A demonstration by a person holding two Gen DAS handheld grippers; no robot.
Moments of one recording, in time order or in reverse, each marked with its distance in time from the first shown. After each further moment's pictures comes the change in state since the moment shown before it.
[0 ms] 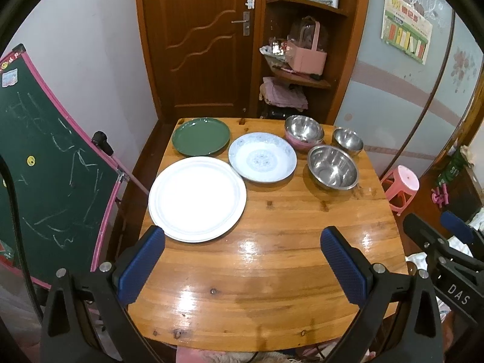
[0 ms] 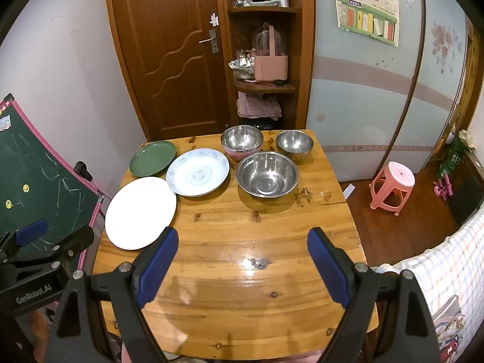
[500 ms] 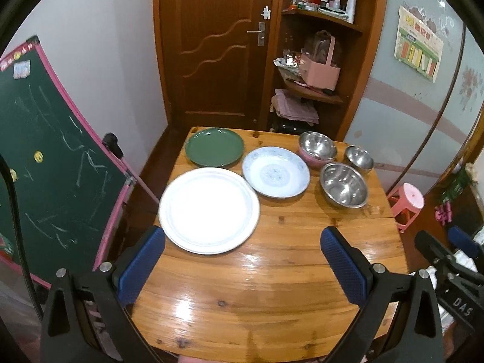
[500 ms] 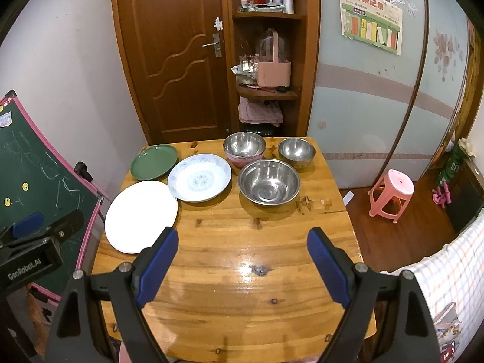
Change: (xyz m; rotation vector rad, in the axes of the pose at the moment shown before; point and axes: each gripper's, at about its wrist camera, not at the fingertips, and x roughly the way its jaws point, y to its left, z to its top) left arm -0.001 0.024 0.009 -0.039 -0.045 0.043; right arm -0.003 0.005 0.007 -0.023 -0.023 -0.002
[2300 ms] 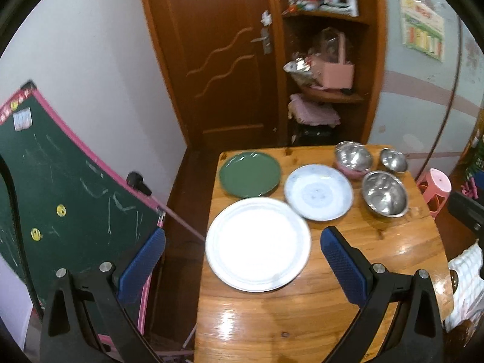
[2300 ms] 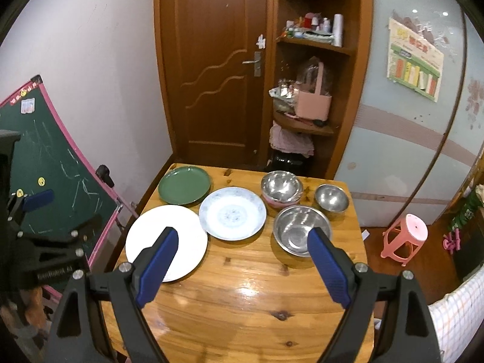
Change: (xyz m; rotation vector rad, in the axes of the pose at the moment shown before) left arm 0.025 0.054 0.061 0.117 -0.015 0.106; right arm 0.011 0.067 0.064 -0.157 -0.062 0.086
